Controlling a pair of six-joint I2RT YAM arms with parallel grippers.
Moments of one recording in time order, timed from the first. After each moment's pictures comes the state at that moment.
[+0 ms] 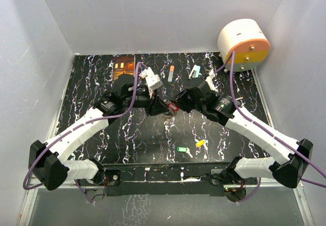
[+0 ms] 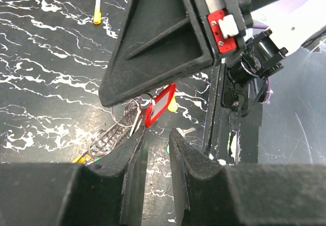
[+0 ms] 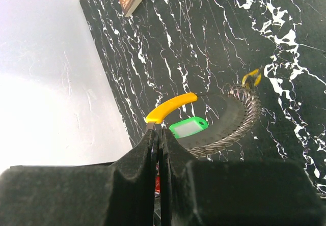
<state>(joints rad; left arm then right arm) -0.66 1.24 1.05 -0.18 0.72 -0.03 0.81 1.22 1.22 -0.64 0.24 1.42</state>
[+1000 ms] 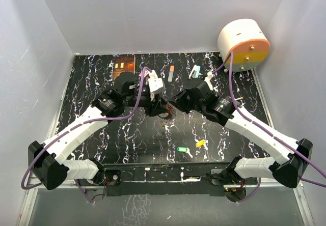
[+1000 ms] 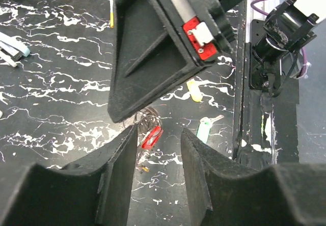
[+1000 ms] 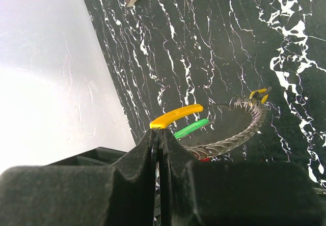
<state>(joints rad) -0.68 1.24 1.13 -0.31 0.68 0.23 0.81 1.22 1.21 -0.63 0.21 1.42</state>
